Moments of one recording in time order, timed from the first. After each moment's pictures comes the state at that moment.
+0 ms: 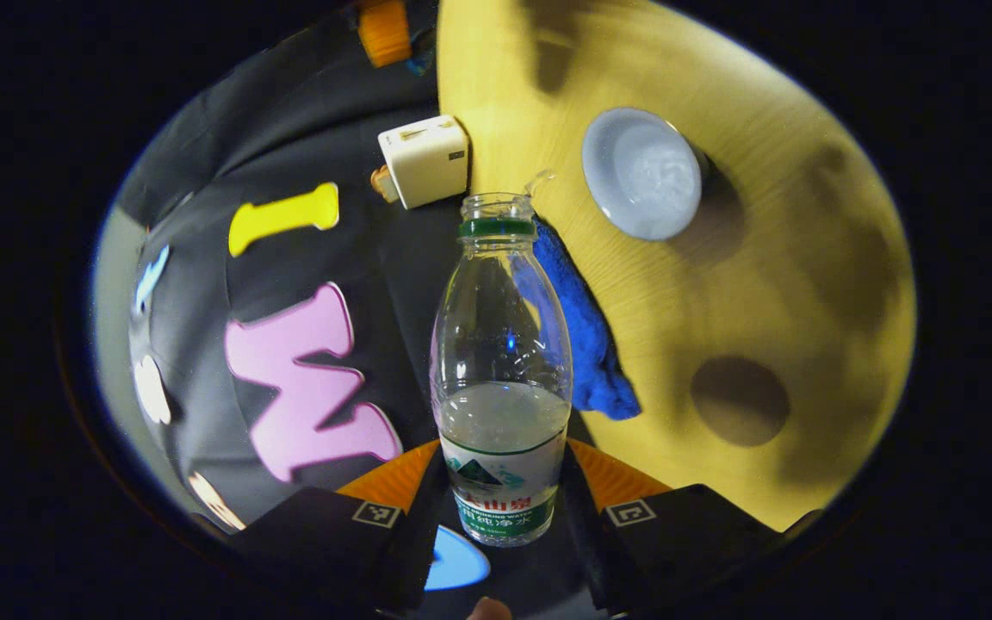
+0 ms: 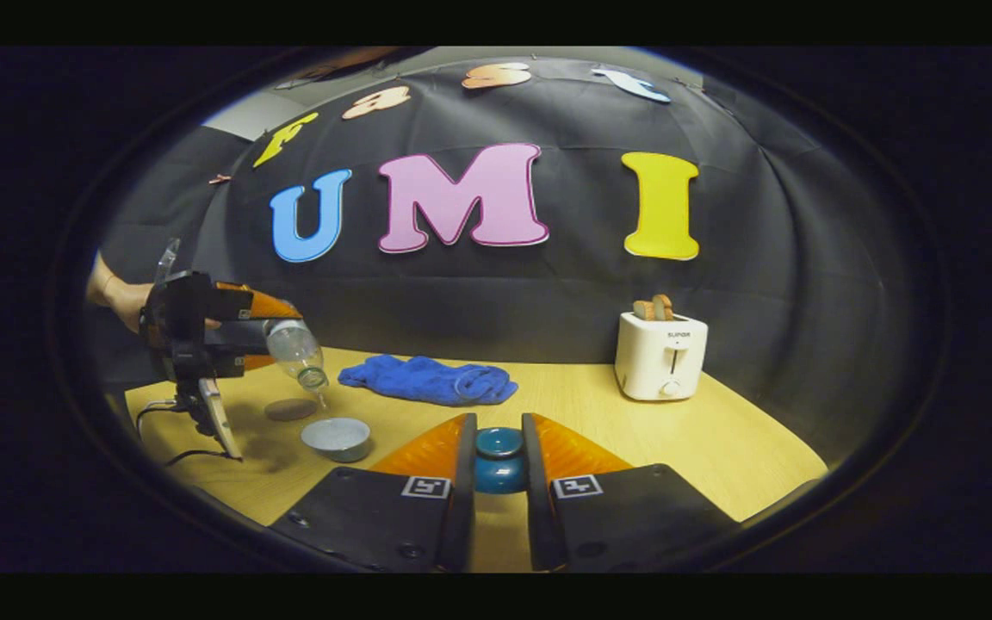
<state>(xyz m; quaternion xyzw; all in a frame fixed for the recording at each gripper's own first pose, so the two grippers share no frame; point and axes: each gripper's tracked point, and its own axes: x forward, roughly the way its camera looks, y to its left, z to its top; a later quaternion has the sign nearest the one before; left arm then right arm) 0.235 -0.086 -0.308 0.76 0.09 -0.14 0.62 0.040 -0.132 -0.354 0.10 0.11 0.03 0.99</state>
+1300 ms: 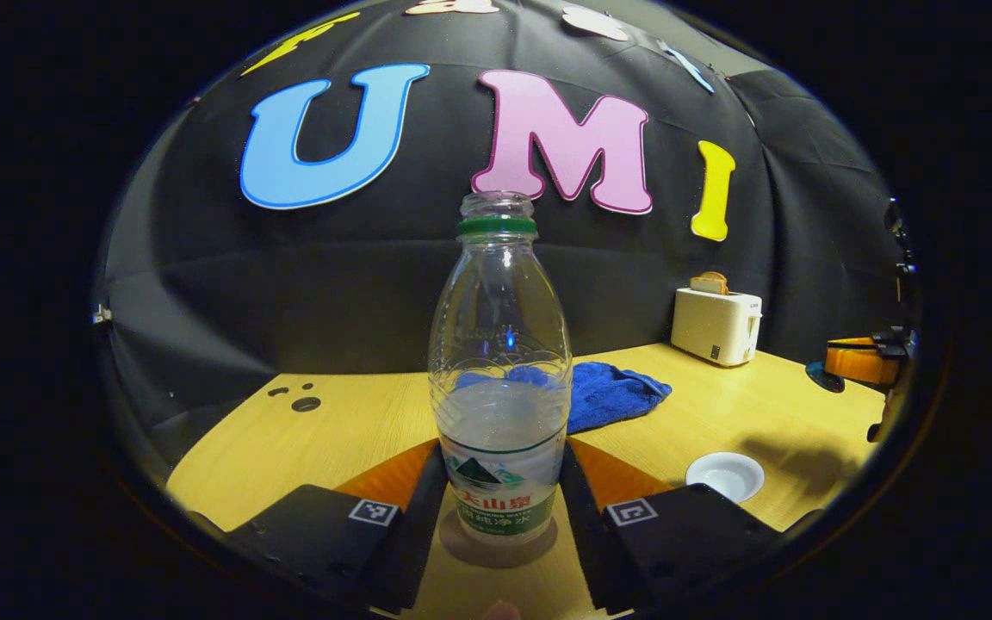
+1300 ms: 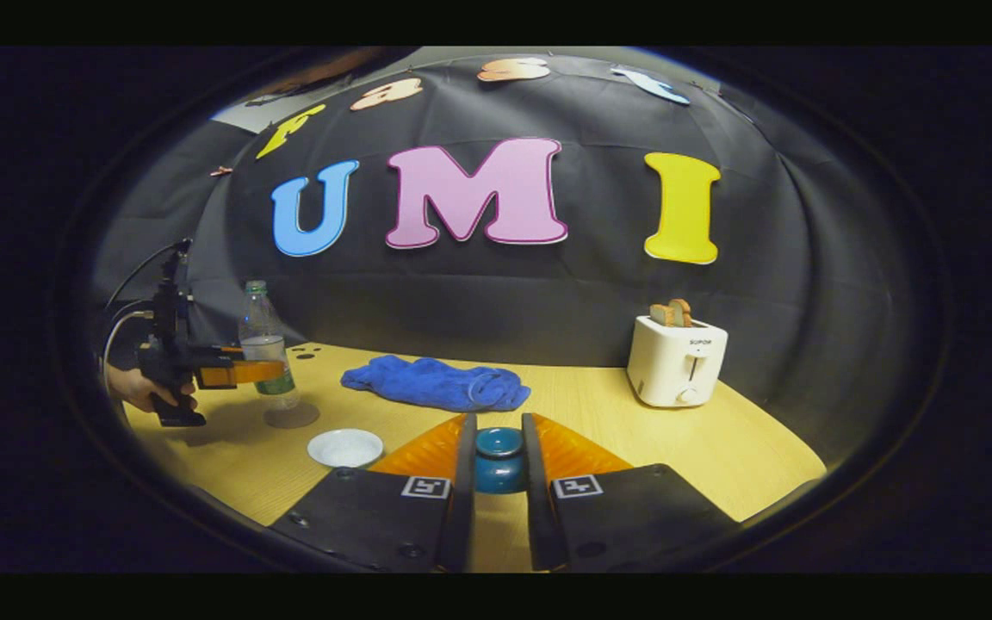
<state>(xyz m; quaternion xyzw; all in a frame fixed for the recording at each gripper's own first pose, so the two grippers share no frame) 0.211 -0.053 -0.332 -0.03 0.13 -0.05 0.99 0.065 -0.105 -0.345 0.09 0.12 0.03 0.99</state>
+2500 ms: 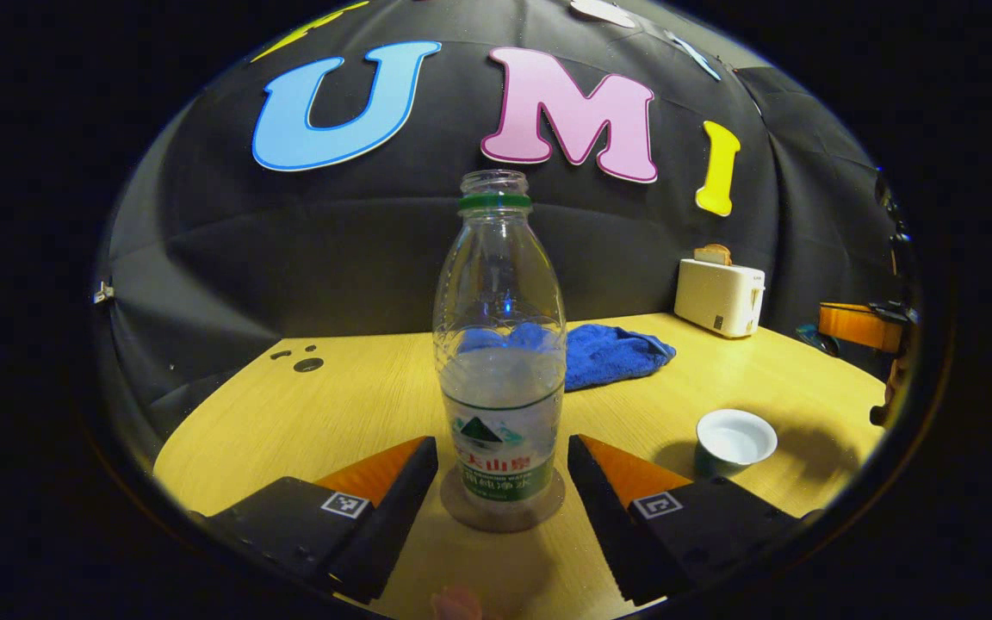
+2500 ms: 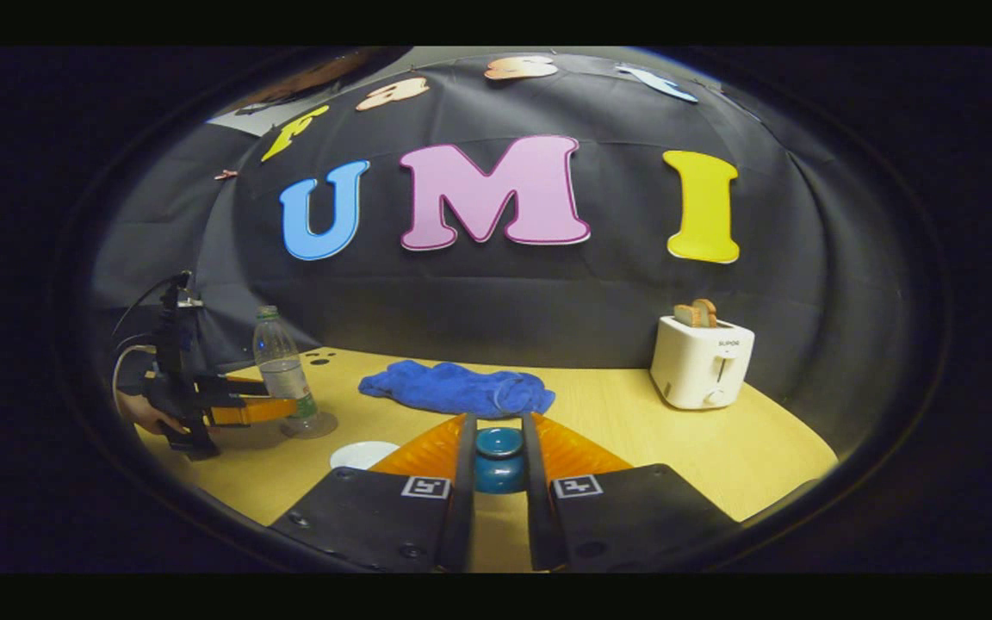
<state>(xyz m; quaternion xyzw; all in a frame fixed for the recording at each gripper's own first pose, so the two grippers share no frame) 0.175 -0.047 -0.365 -0.03 0.18 -0.05 0.98 0.083 -0.071 -0.333 0.11 0.11 0.06 0.99</state>
